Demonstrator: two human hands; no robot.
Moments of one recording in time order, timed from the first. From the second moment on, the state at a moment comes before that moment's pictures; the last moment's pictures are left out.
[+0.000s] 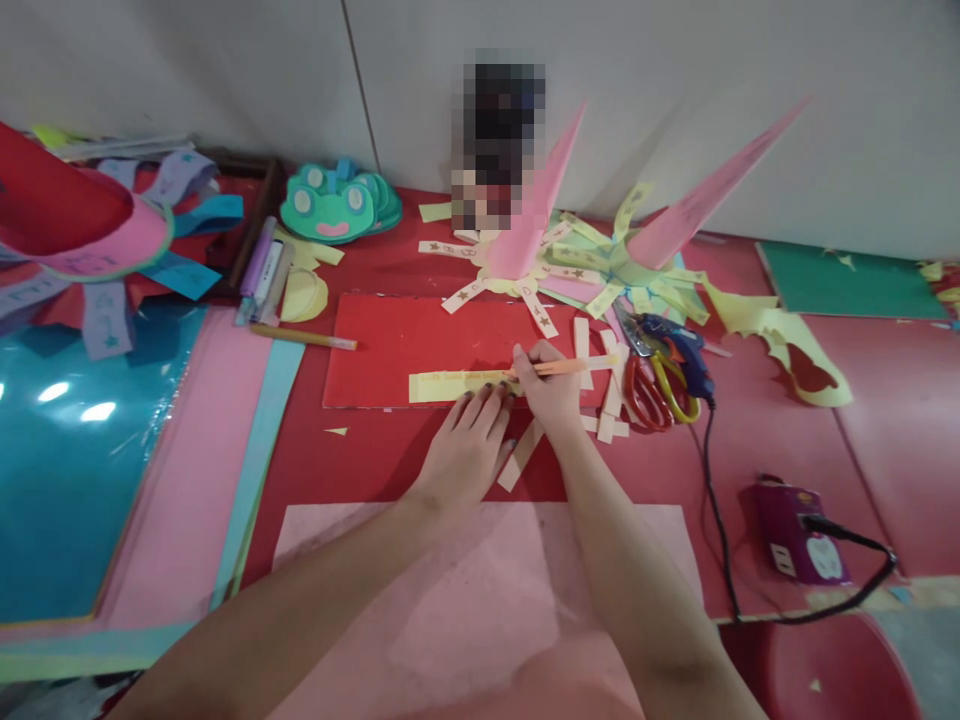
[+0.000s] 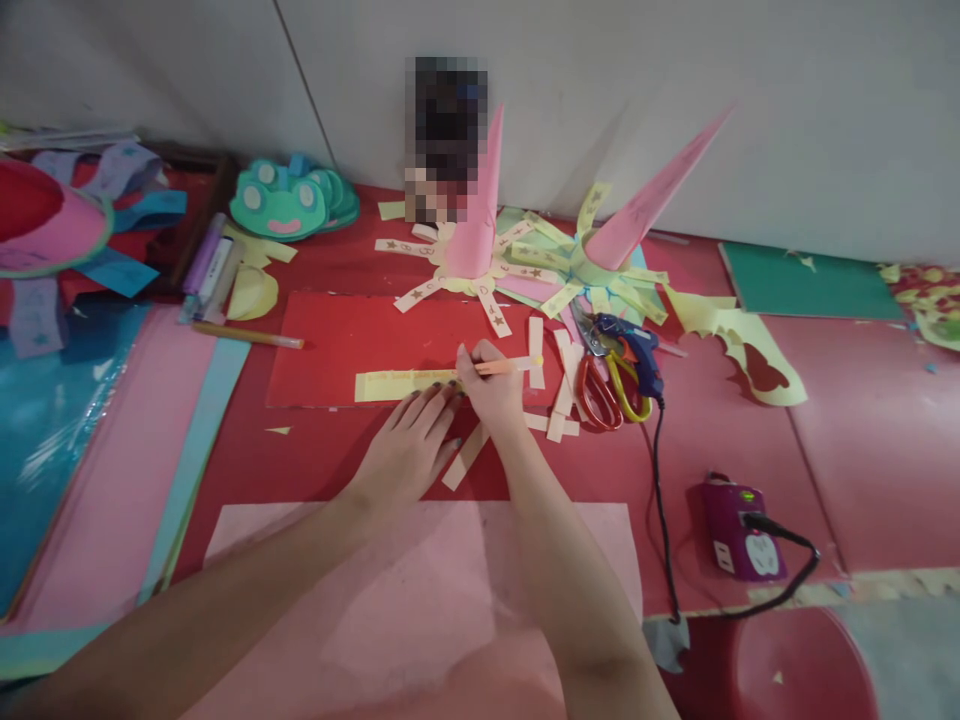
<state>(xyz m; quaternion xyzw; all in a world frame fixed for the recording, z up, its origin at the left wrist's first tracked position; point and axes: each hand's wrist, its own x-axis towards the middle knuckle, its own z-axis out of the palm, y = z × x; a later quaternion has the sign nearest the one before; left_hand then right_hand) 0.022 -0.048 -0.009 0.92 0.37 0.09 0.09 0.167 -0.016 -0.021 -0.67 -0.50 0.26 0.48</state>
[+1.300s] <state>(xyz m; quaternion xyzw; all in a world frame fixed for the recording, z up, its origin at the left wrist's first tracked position) 0.022 -0.048 -0.007 0.92 0.37 0.09 0.09 0.165 -0.017 -0.022 -0.68 -0.52 0.22 0.47</state>
